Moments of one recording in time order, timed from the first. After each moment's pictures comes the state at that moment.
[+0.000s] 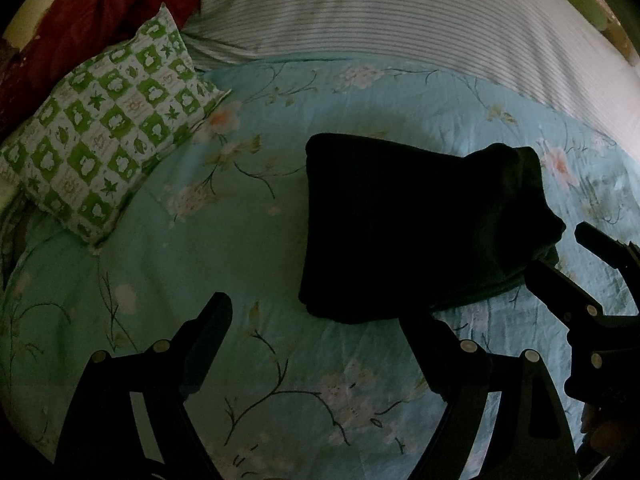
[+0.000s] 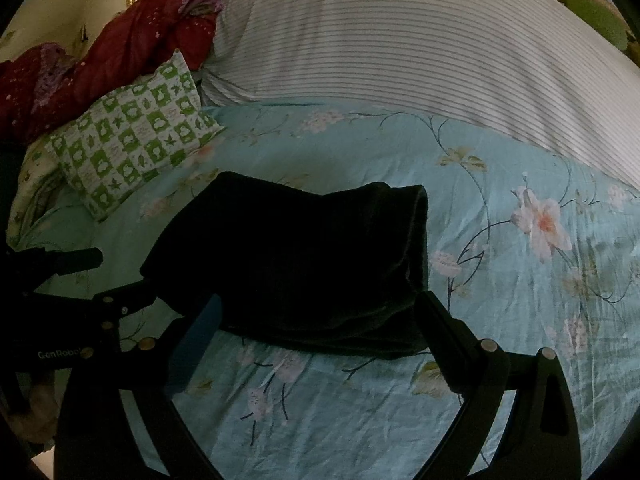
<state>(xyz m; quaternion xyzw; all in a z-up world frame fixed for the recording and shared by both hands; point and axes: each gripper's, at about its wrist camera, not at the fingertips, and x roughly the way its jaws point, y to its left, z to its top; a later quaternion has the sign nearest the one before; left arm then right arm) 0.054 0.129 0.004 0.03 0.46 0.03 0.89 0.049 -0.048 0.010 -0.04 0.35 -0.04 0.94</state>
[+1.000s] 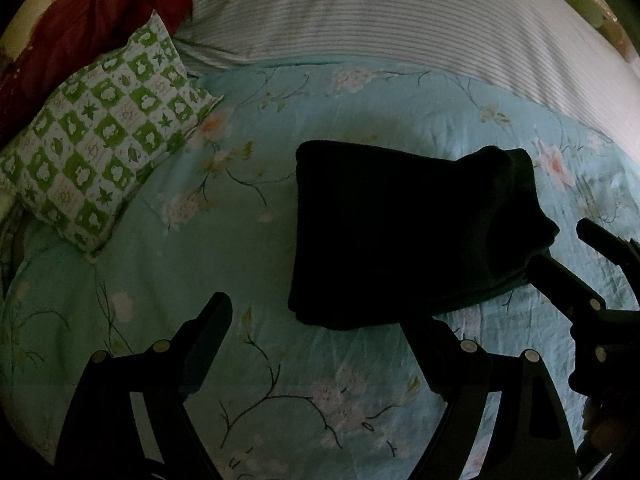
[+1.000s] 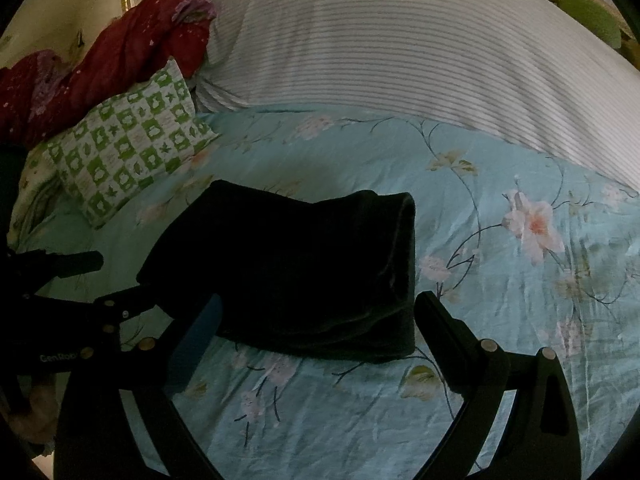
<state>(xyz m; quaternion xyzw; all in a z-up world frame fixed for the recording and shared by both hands) 0.059 0.121 0.009 0.04 0.46 0.03 0.89 0.048 -0.057 0.018 -0.03 0.34 -0.05 0.94</state>
